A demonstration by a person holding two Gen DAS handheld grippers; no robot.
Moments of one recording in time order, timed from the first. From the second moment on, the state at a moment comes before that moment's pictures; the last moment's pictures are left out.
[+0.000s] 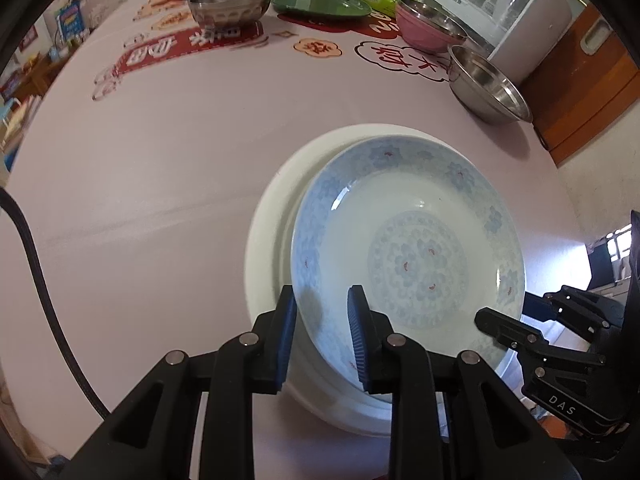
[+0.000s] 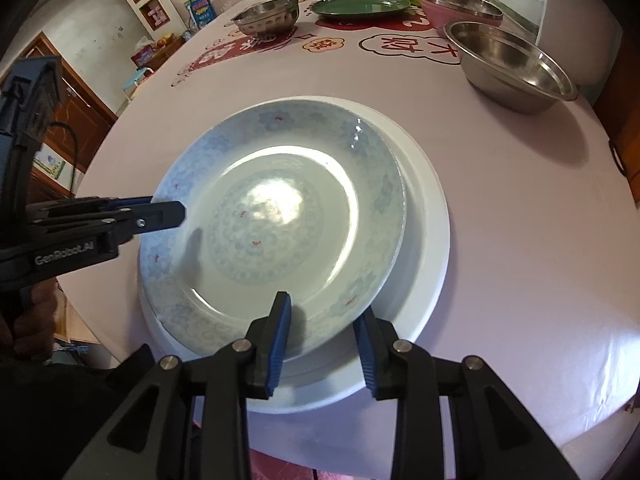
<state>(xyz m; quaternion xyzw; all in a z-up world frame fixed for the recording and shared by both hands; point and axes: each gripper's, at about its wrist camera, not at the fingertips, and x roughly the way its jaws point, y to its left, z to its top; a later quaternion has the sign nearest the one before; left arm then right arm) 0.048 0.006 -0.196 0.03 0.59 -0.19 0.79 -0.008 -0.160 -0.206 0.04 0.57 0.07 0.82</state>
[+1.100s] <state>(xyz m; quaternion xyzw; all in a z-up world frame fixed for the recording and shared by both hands) 0.070 0.075 -0.094 0.05 0.55 -0.25 0.80 -0.016 -0.135 -0.119 0.02 0.47 -0.07 0.88</state>
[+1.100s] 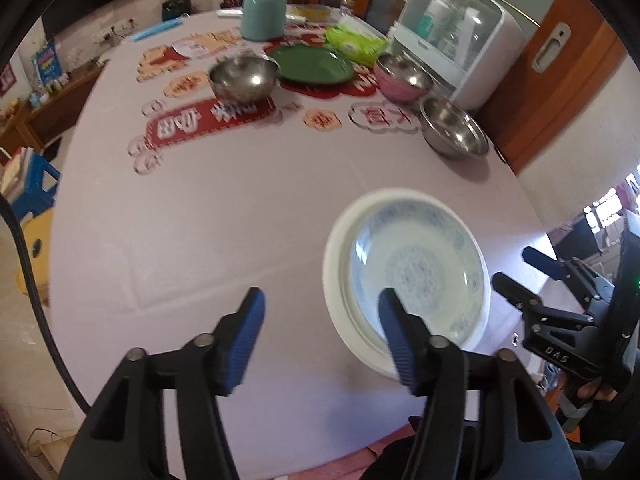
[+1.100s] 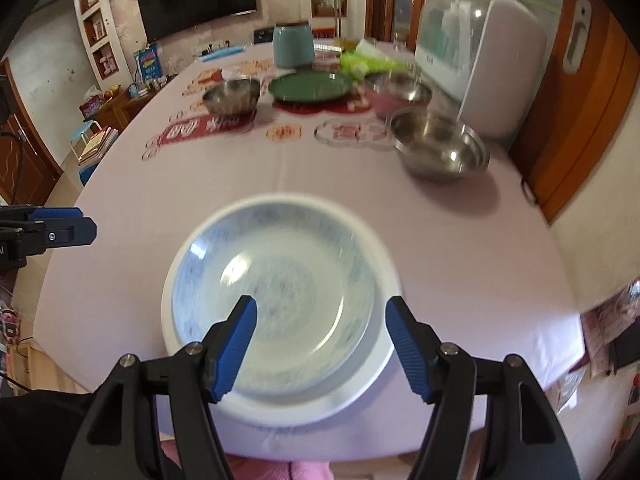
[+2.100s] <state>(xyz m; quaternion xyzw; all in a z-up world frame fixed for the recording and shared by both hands) 0.216 -0.010 -0.002 -0.01 0.52 -0.11 0.85 0.169 -0.258 0.015 -0.02 0.37 0.04 0.93</state>
